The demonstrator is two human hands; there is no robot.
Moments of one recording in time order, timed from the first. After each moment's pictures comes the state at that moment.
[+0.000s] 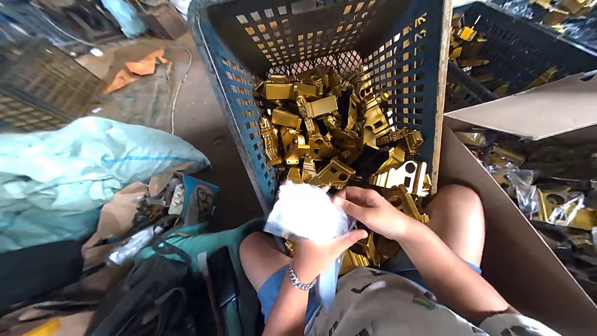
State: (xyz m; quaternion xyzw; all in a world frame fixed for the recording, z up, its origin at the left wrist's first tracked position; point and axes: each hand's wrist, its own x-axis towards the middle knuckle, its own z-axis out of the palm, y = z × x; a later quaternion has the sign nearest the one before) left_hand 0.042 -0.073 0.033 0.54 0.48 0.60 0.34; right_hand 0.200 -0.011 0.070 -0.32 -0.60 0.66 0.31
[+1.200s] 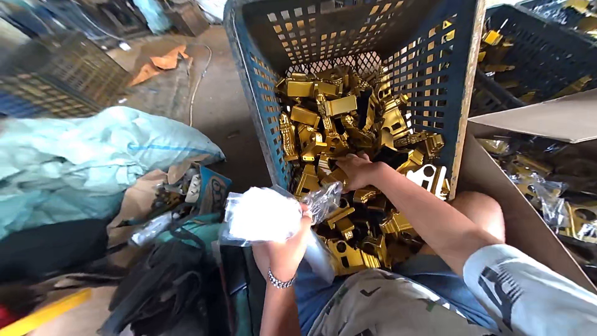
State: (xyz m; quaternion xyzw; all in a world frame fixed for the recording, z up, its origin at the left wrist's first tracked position) left_hand -0.014 -0.085 0.032 0.44 0.55 0.67 0.23; right_hand 0.145 0.112 0.034 -0.42 -0.87 0.26 -0.08
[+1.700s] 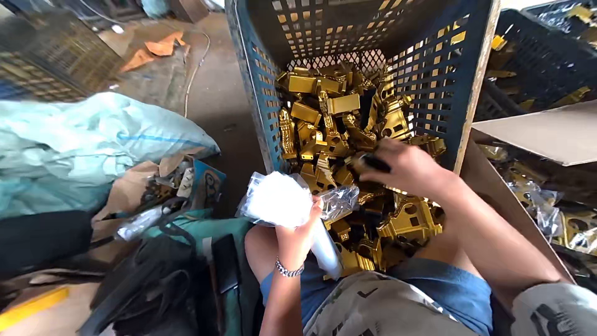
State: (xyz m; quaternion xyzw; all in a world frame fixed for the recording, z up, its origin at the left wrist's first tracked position) left_hand 0.011 -0.063 0.038 0.36 0.54 0.69 0.31; right_hand 0.226 0.070 0.099 -0.37 -0.89 0.12 0.23
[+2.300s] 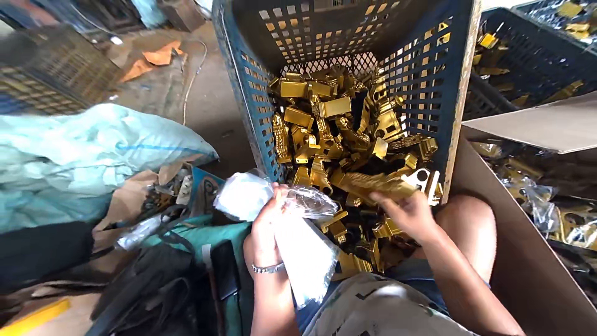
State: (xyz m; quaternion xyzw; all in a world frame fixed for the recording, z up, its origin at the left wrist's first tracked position) left_hand -0.019 -0.056 0.072 0.24 0.33 0.72 0.57; right_hand 0.233 0.001 0.023 -0.39 -0.66 0.36 0.53
